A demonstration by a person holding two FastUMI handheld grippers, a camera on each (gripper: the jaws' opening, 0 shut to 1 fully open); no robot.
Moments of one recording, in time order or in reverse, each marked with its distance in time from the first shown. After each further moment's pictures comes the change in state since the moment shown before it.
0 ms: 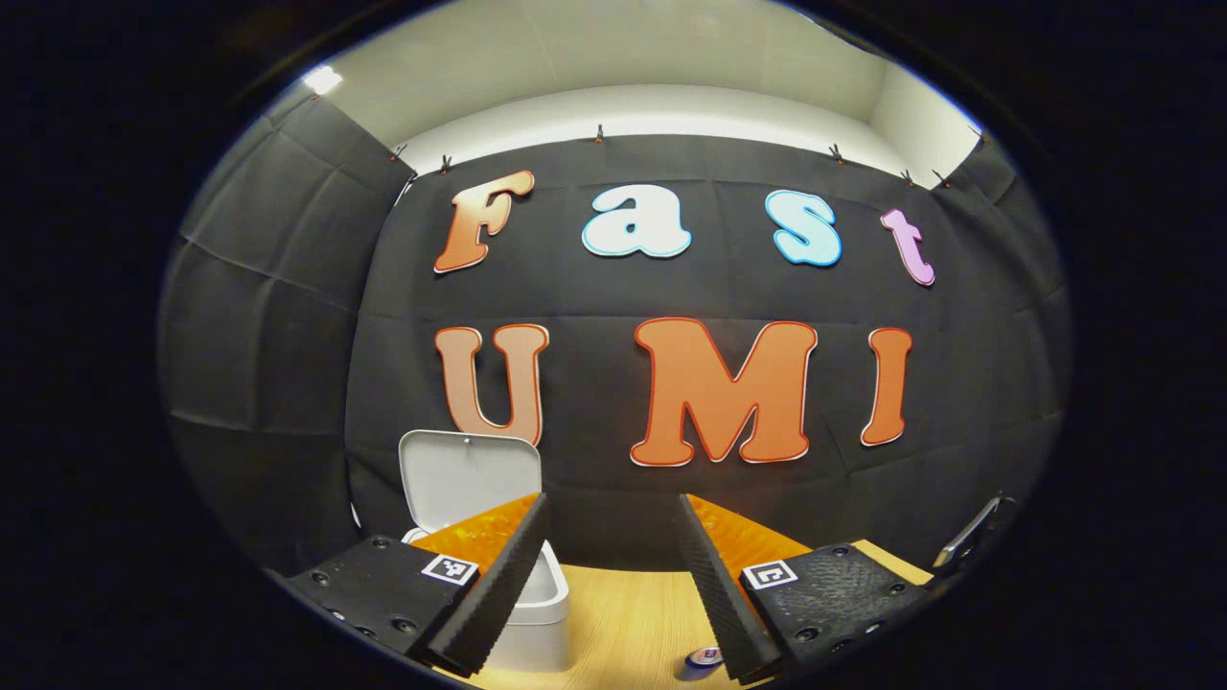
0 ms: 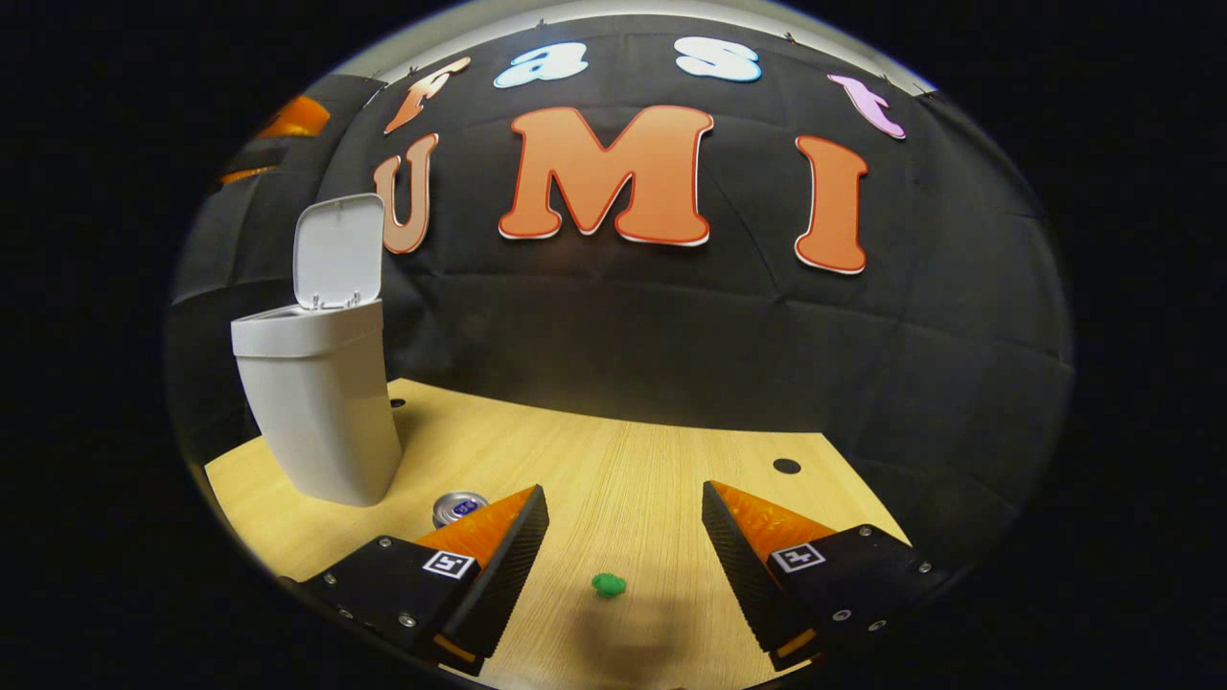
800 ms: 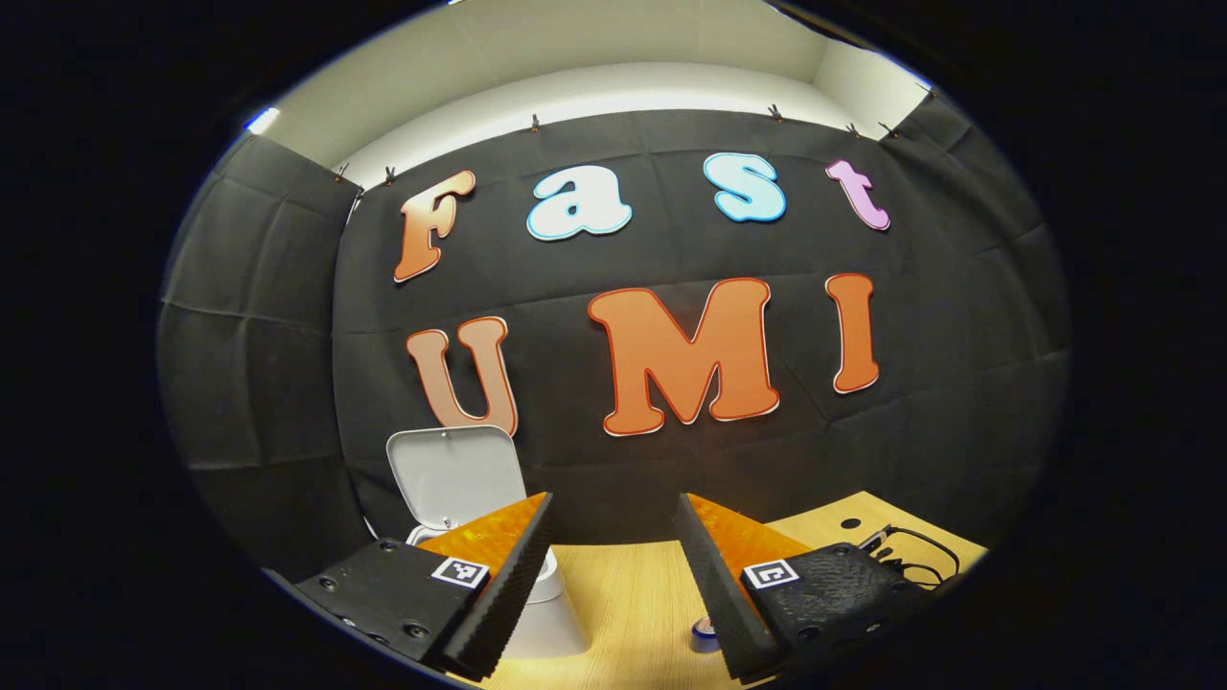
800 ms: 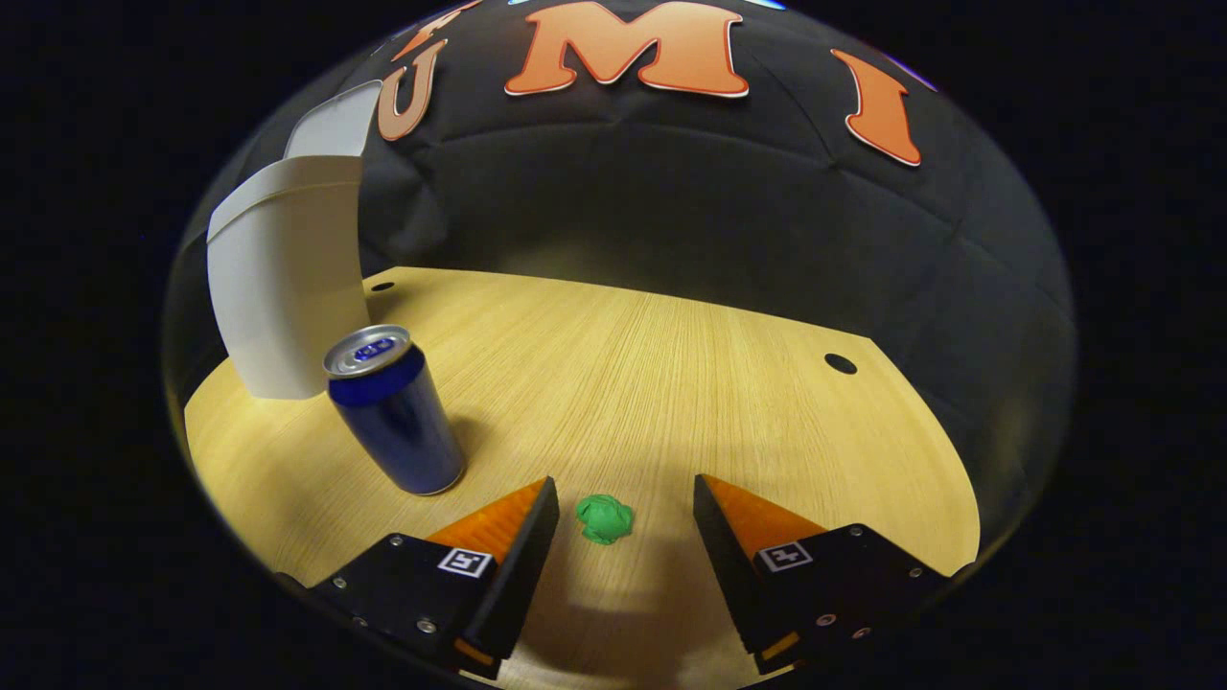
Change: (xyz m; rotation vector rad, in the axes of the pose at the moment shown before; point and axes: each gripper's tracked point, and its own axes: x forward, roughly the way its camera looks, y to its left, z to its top) left arm -0.027 -0.039 -0.015 0.142 0.098 -0.043; right arm 0.074 0.010 -0.144 -0.046 0.307 0.061
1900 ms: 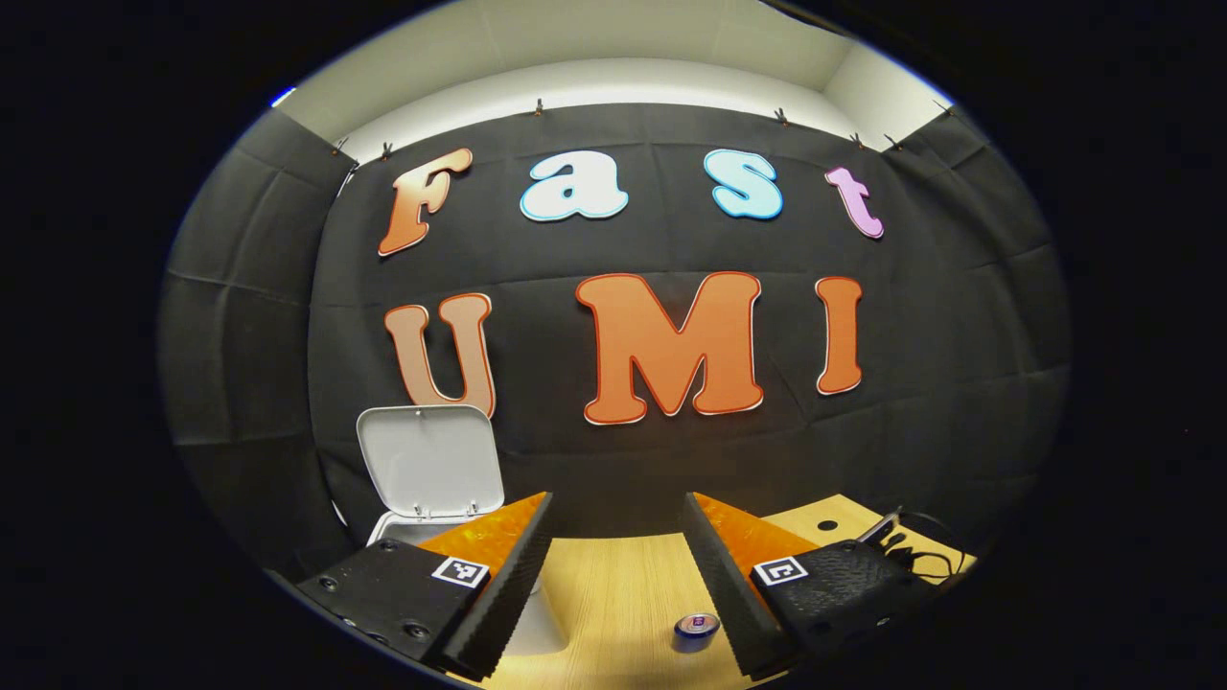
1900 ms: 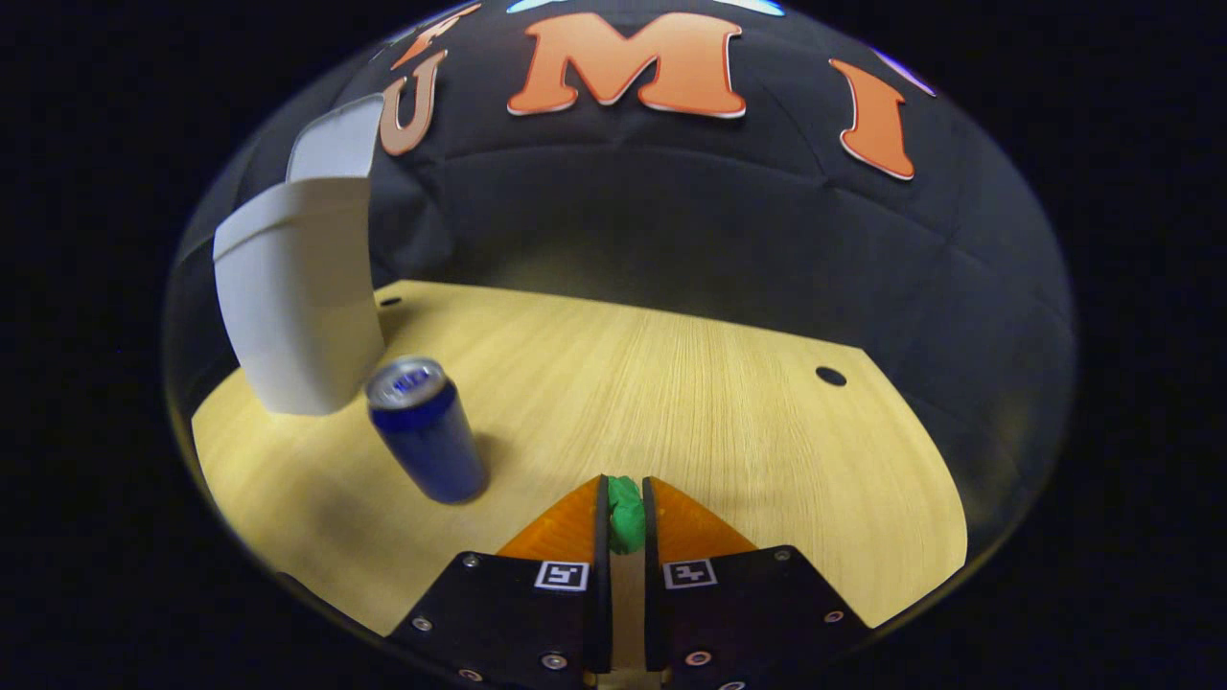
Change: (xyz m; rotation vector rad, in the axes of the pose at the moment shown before) left arm 0.015 0.009 -0.017 -0.082 0.007 -0.078; right arm -0.061 0.009 0.058 0.015 -0.117 0.006
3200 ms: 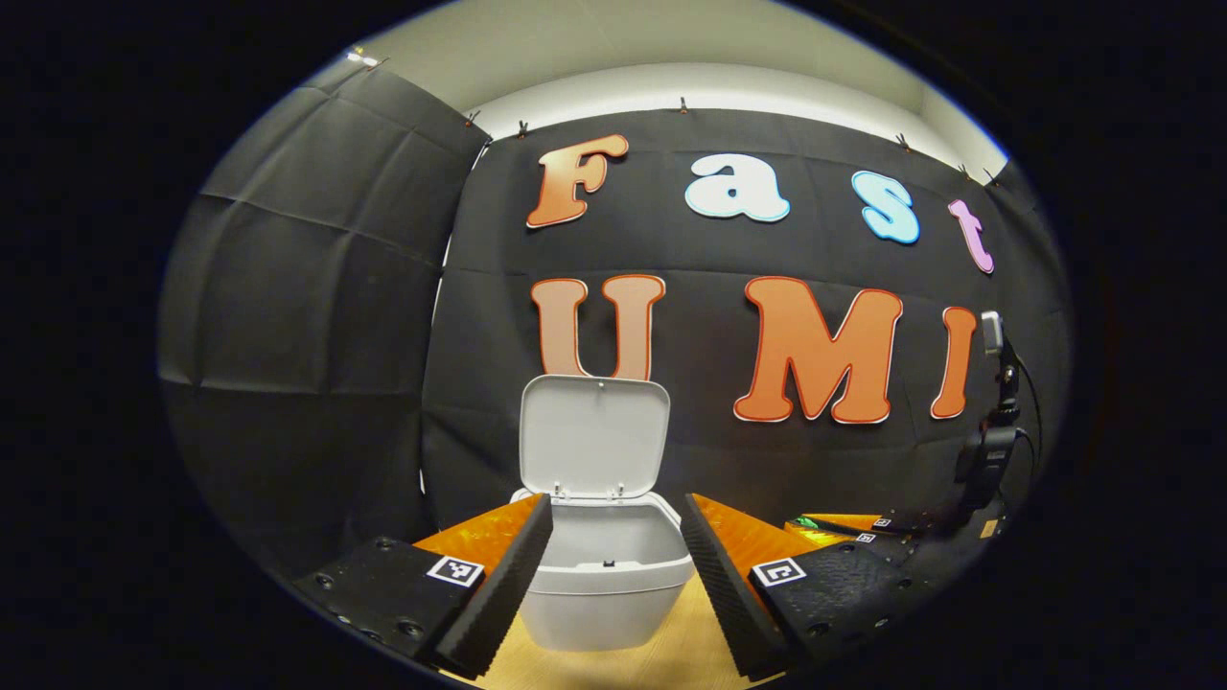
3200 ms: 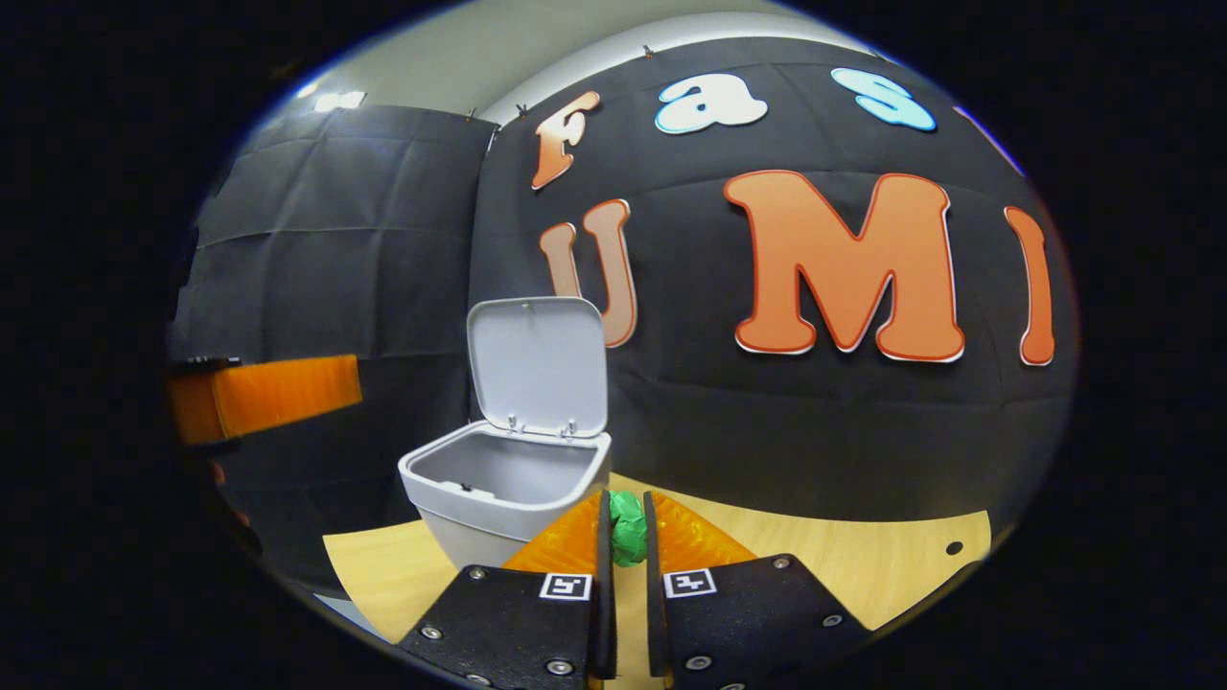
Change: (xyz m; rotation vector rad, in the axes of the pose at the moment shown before) left arm -0.042 0.185 -0.043 -0.133 0.006 0.310; right arm -0.070 0.232 0.250 -0.035 -0.401 0.452
